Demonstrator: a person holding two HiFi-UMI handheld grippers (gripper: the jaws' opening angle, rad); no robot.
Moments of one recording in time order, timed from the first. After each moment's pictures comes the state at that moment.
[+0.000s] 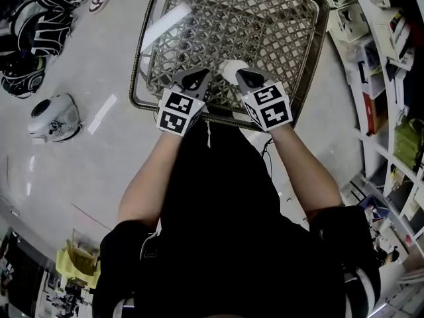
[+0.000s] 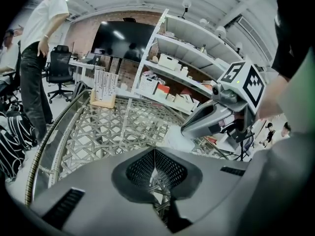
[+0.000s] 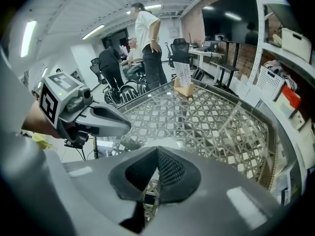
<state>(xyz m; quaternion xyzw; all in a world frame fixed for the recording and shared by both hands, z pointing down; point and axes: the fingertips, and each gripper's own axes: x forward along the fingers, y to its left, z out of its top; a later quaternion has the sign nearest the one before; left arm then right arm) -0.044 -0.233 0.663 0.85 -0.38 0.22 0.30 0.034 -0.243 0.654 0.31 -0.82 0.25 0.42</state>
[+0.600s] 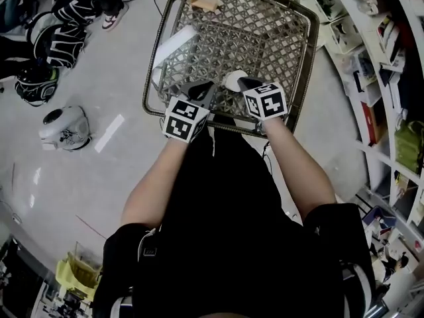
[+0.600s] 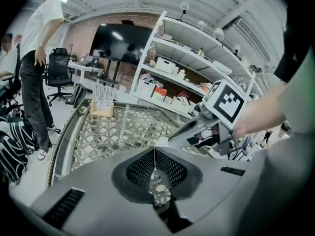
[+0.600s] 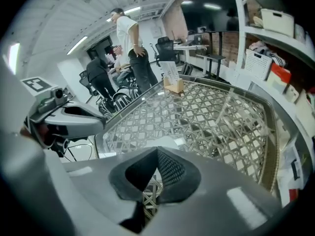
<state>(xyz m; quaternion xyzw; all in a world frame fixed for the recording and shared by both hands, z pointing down) -0.048 -0.221 0.616 0.85 -0.37 0.22 0.31 0.040 -0.245 0.662 0.35 -0.79 0.32 0.39</state>
